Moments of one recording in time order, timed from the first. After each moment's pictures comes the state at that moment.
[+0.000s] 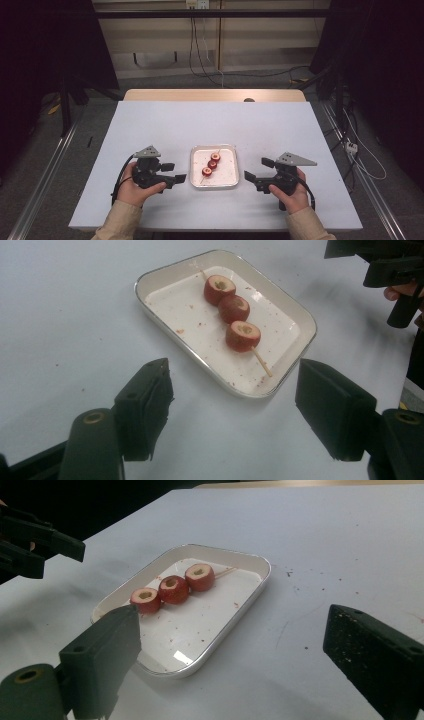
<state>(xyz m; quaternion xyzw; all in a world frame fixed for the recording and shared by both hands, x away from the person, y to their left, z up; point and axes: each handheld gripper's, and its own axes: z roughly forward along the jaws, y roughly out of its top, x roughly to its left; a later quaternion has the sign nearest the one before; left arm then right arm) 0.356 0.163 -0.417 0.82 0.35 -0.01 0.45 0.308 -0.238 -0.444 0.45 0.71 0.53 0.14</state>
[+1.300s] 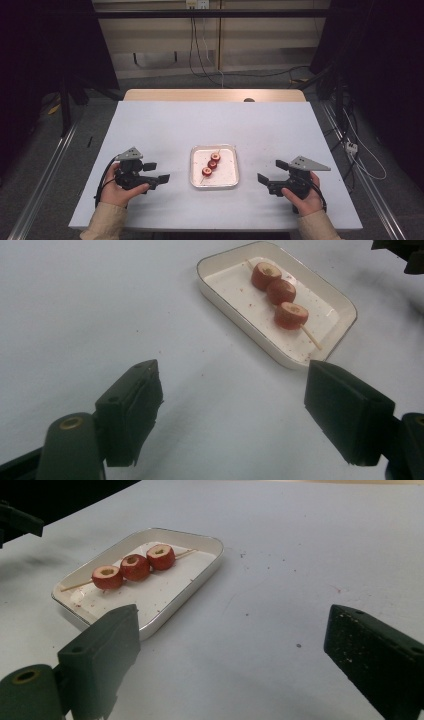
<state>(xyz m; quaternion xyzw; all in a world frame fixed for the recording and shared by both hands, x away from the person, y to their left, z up) 0.360 0.206 -0.426 0.81 0.37 0.02 0.45 0.296 -0.269 -0.448 0.46 0.71 0.50 0.18</state>
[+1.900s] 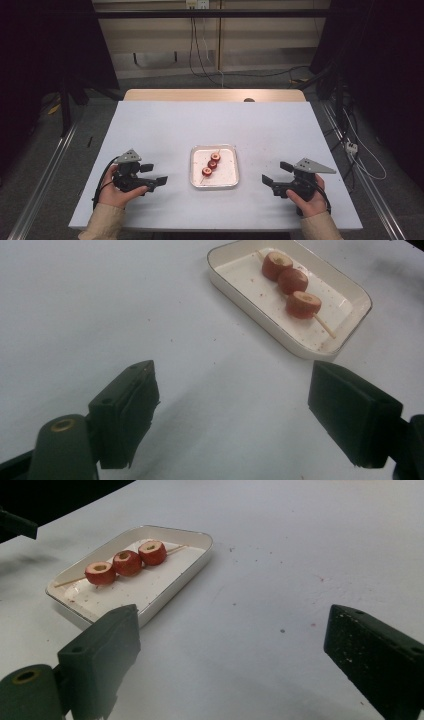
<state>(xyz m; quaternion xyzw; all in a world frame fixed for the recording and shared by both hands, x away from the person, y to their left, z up) 0.357 0.210 -0.432 0.82 0.37 0.04 0.44 0.290 -0.280 -0.452 0.47 0.71 0.50 0.18</state>
